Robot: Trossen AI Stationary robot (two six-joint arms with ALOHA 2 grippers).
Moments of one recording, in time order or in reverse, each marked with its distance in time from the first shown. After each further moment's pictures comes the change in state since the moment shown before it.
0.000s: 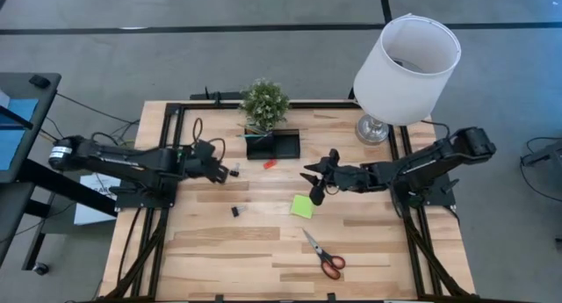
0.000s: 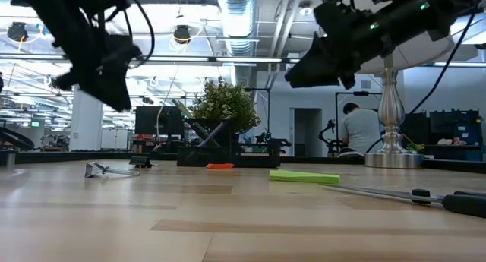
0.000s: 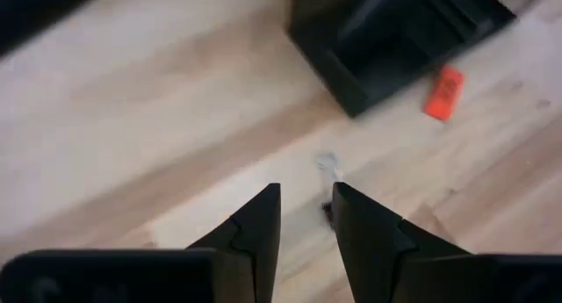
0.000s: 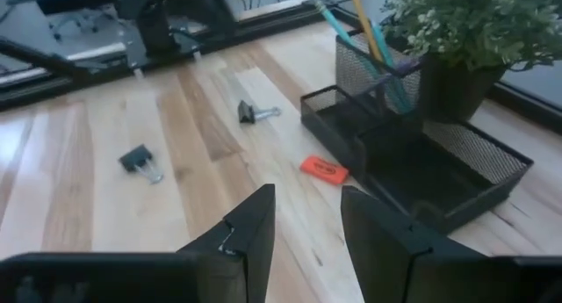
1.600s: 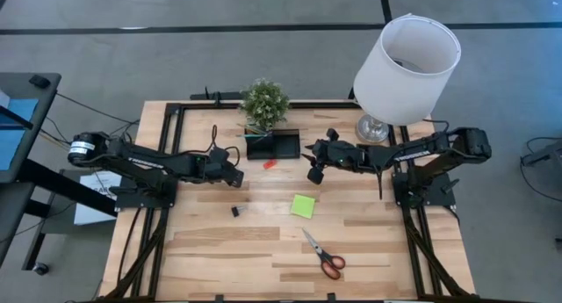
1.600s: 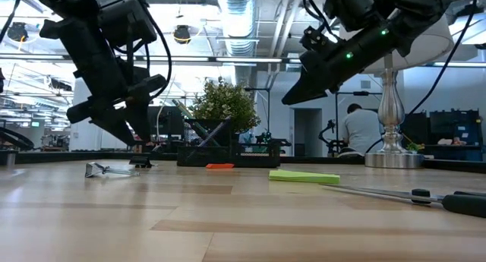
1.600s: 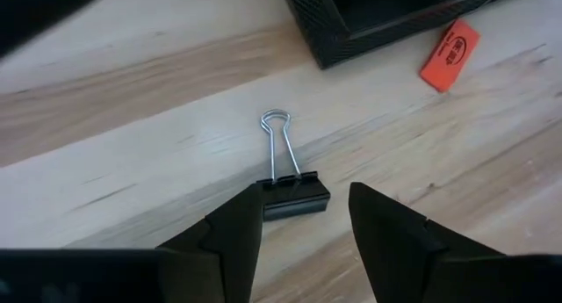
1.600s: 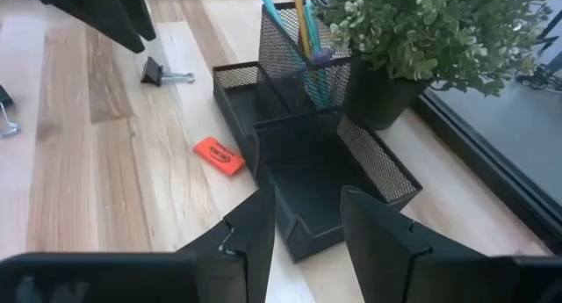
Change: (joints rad) left arm 0.020 0.301 -0.022 0.282 0.137 -0.170; right arm -0.259 0.026 0.035 -0.075 -0.156 -0.315
